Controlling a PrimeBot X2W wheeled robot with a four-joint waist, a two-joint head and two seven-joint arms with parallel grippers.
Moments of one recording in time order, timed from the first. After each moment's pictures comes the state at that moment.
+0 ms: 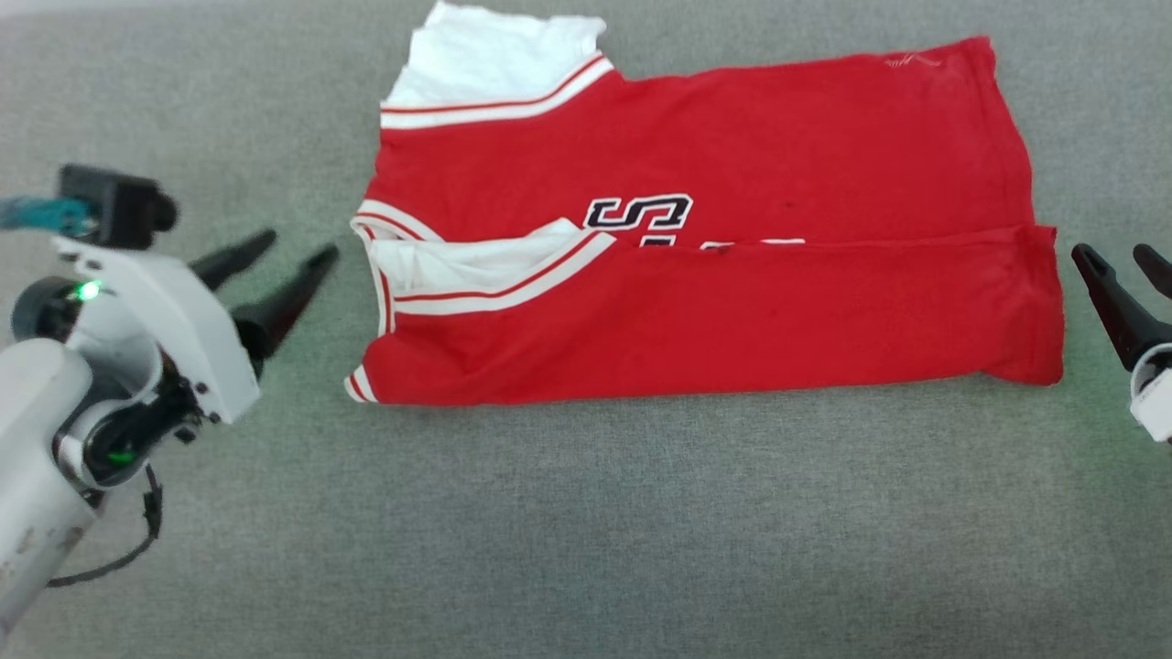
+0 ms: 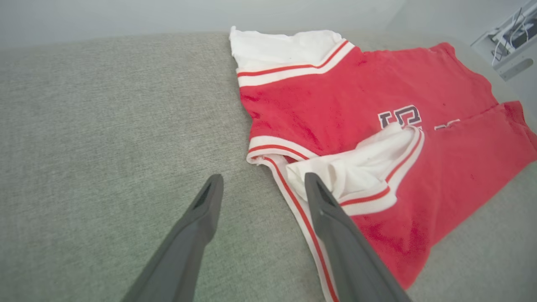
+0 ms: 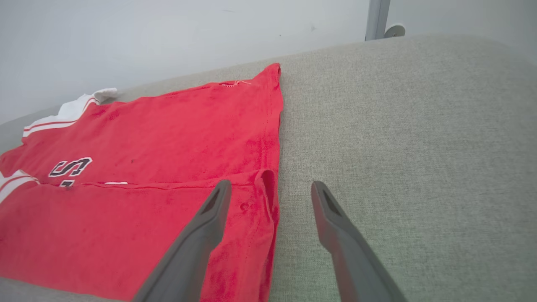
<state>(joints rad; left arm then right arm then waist) -0.90 0.87 -0.95 0.35 -1.28 -0.12 0.07 -0.48 -0.58 0.19 0.30 0.86 0.13 0.20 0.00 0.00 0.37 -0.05</state>
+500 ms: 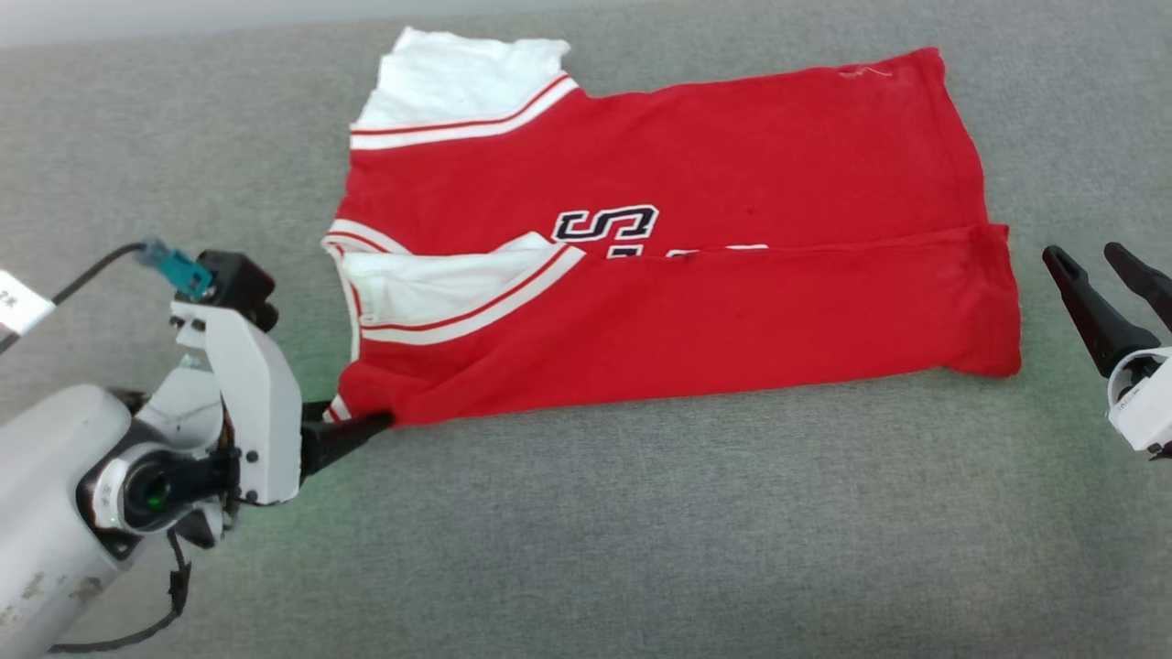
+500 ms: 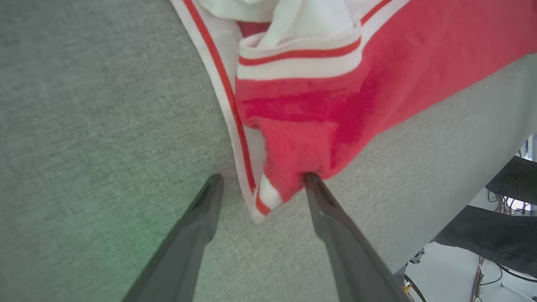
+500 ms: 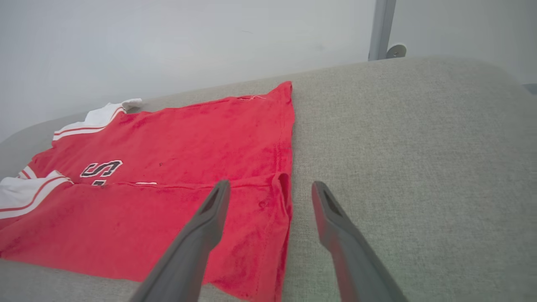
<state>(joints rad) -0.88 0.92 -1.05 0.17 -1.48 0.04 0.55 -0.45 -0.56 0.18 0.20 0.85 0.13 0.22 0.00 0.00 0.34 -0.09</state>
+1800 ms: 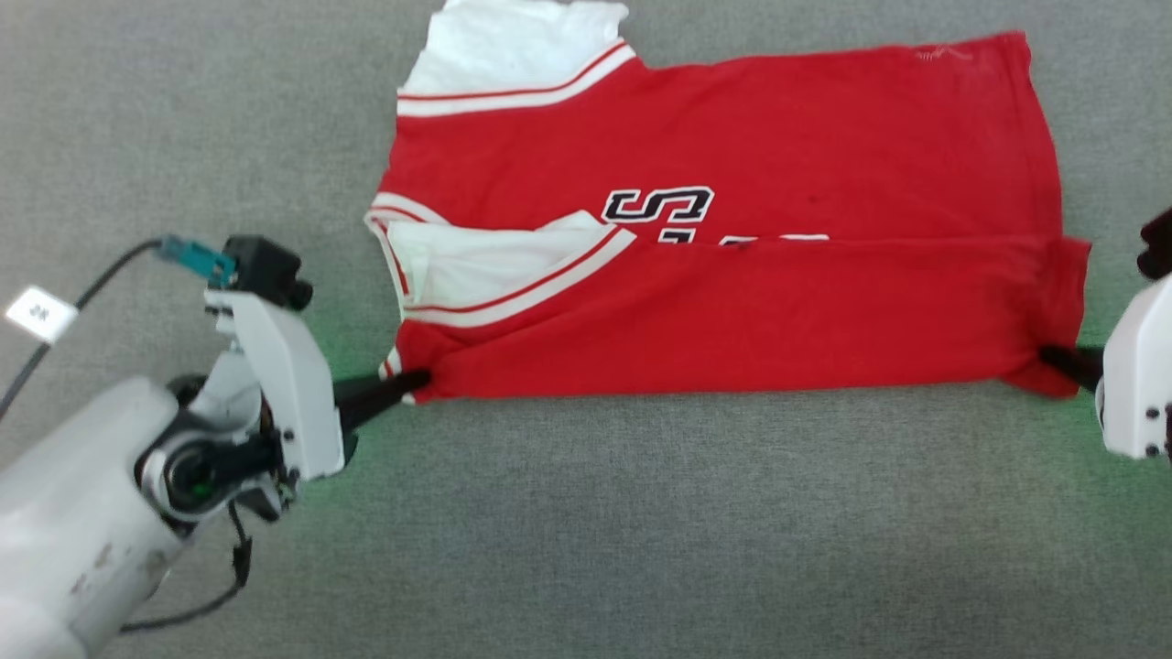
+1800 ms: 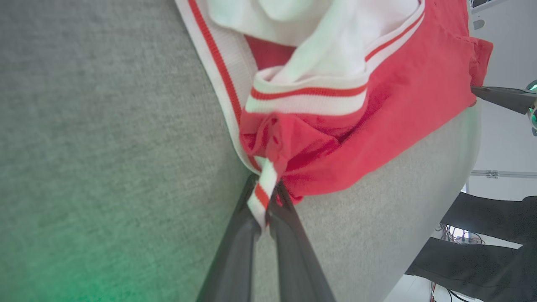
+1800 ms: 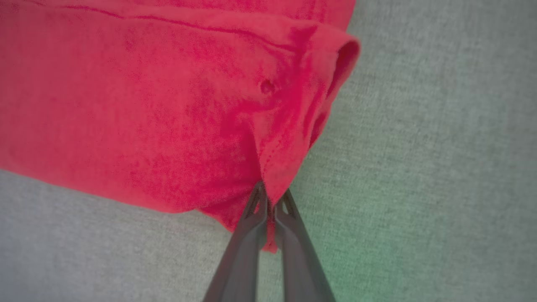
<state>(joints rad) -0.86 0.77 -1.01 0.35 -1.53 -0.11 0.44 -0.58 -0.61 0.28 0.27 0.76 0.13 0.85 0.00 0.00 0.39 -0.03</state>
